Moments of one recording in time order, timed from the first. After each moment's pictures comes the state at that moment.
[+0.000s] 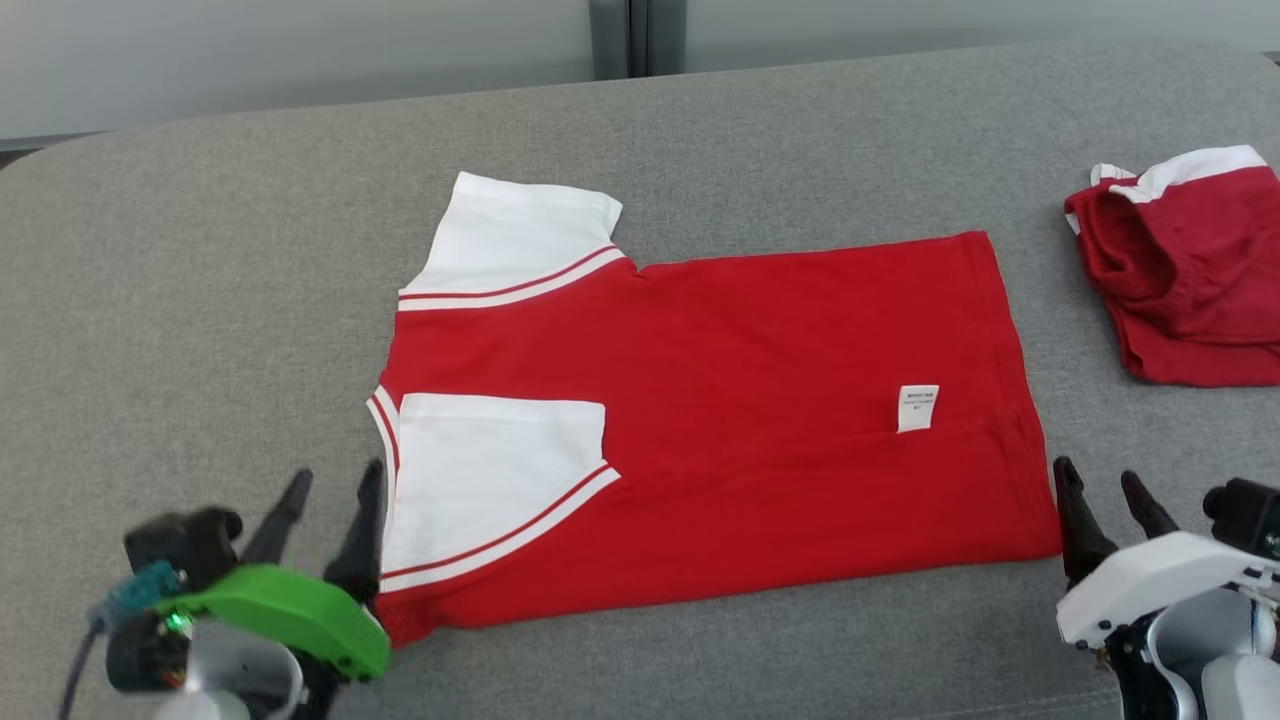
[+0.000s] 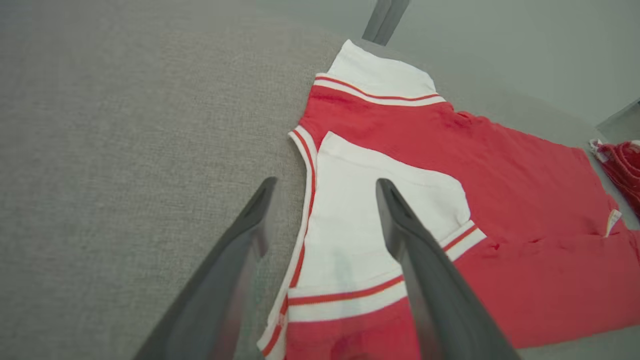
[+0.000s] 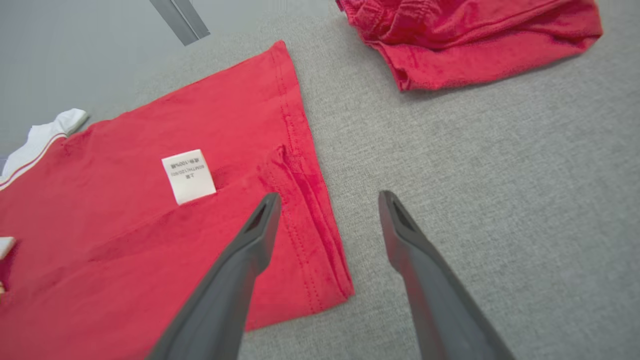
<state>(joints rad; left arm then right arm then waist) -0.01 0.22 -0.18 0.01 -0.59 0.04 0.10 -0.01 -0.05 -0.20 0.12 0.35 0.13 0.15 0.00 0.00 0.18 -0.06</state>
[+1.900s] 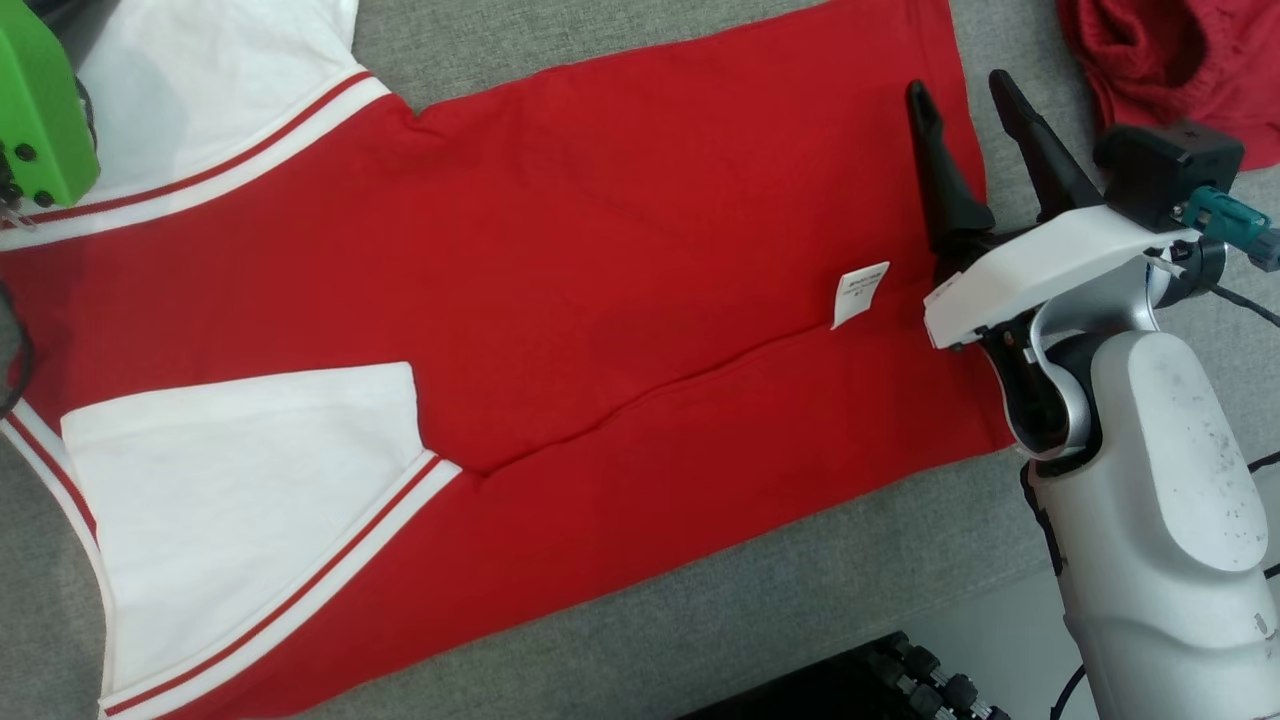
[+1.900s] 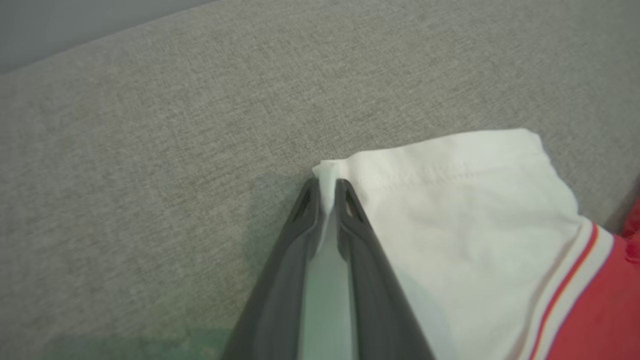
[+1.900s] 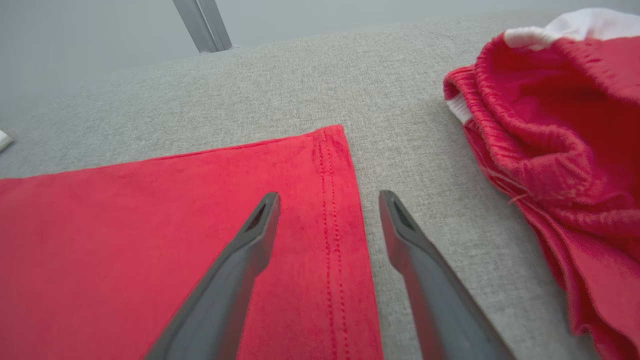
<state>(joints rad) -1.00 0.64 -0.39 0.22 -0.78 -0.13 0.74 -0.55 -0.06 0.06 0.13 0.29 0.13 0.09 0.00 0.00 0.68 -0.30</state>
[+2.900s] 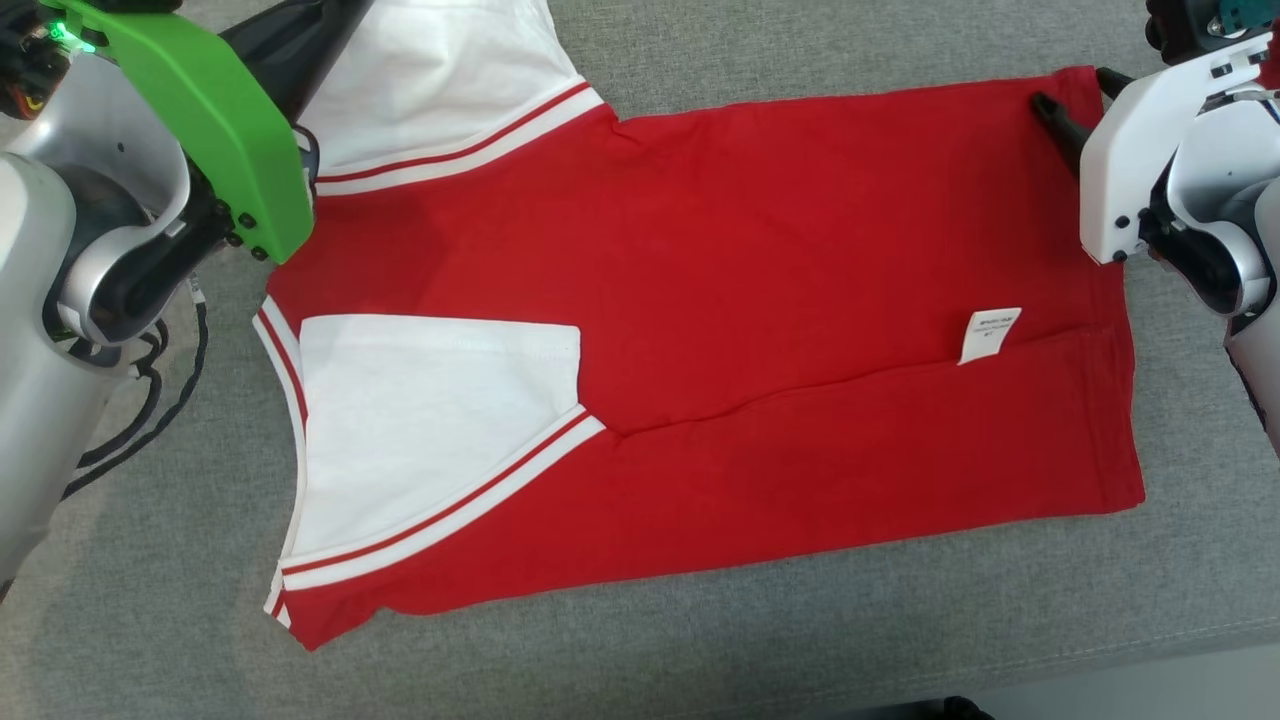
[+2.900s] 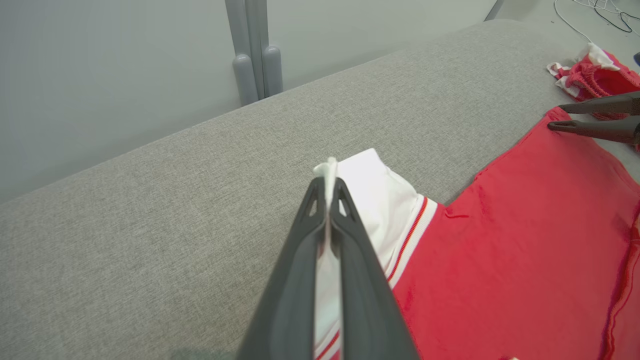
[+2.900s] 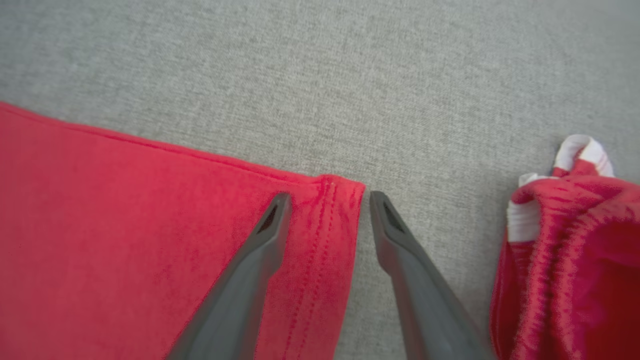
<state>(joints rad) -1.02 0.59 -0.67 0.15 -0.90 -0.13 0.39 -0.87 -0.50 0.37 0.43 0.45 0.13 0.54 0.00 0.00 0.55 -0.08</state>
